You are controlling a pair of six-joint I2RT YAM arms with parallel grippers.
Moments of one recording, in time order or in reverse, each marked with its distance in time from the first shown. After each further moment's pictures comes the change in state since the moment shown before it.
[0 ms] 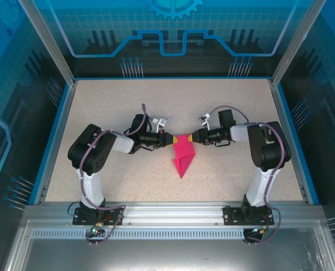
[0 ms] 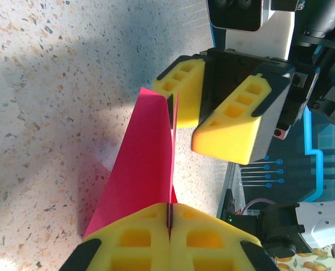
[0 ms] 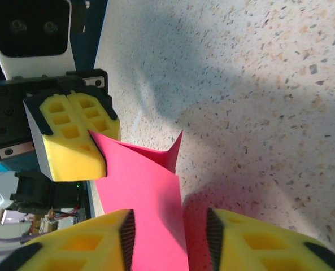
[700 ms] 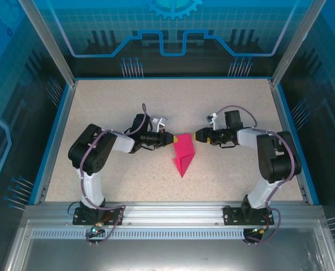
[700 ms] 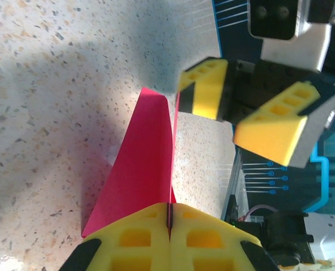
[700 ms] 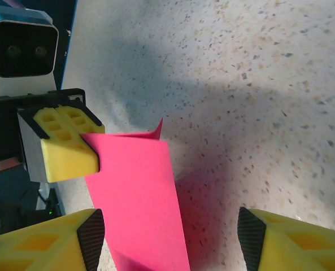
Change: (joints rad) left arm -0.005 0.001 0.006 -0.011 -0.025 -0.005; right arm -0.034 -0.139 -0.074 0.010 0.156 0.070
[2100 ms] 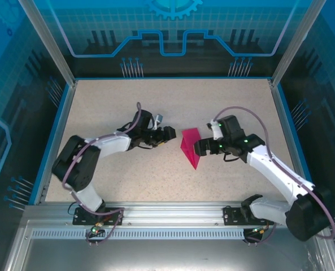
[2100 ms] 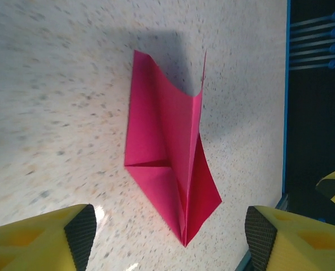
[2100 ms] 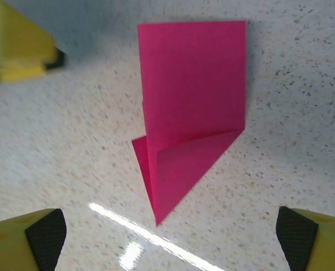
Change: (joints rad) left arm -0.066 -0.198 0.095 -0.493 -0.344 -0.013; right arm 0.262 -0.636 -0.031 -0.563 0.708 -0.013
